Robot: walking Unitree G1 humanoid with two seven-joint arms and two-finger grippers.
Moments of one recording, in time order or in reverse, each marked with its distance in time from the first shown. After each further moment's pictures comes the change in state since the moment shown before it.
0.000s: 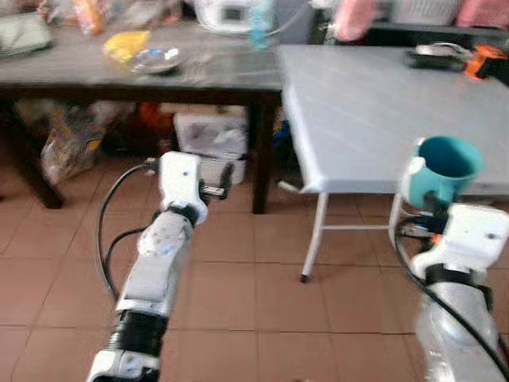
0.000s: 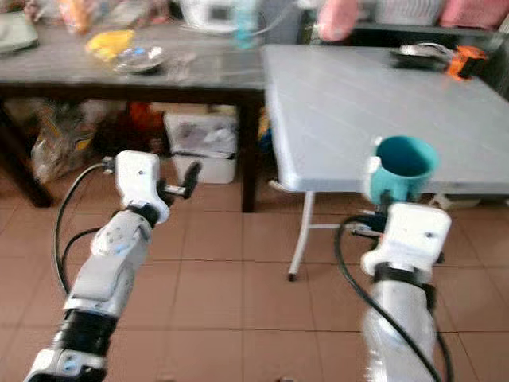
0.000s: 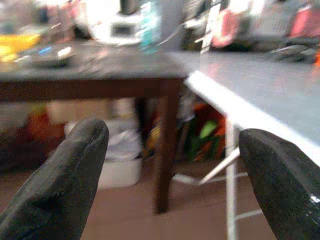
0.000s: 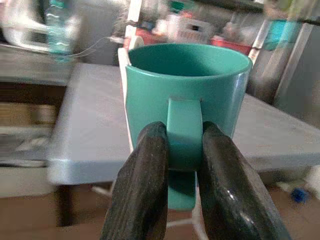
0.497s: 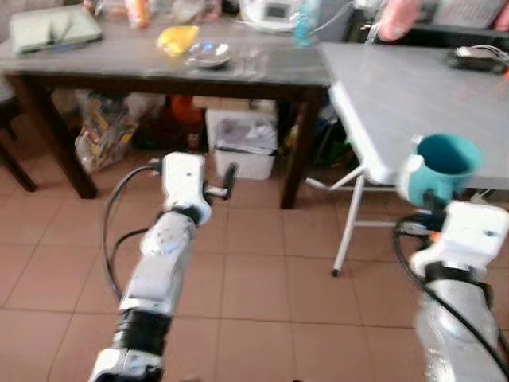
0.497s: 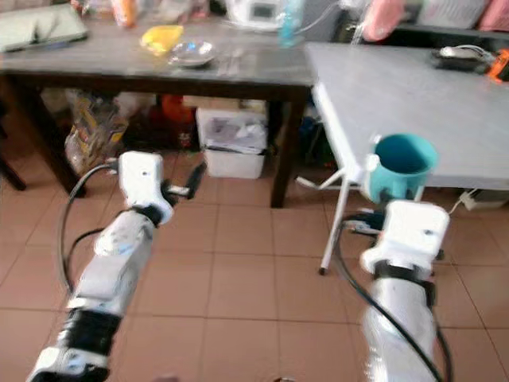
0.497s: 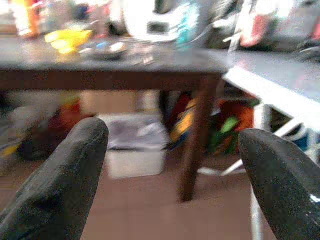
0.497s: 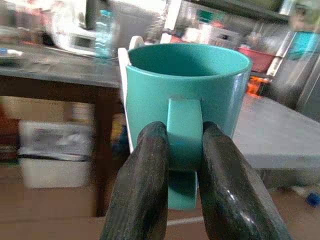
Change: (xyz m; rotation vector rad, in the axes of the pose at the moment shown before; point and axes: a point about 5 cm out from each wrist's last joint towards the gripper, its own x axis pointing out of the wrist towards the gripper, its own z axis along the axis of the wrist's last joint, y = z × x) left arm 0.001 -0.004 -0.002 -0.012 0.002 0.000; right arm 0.002 0.000 0.001 -0.014 -0.007 0.007
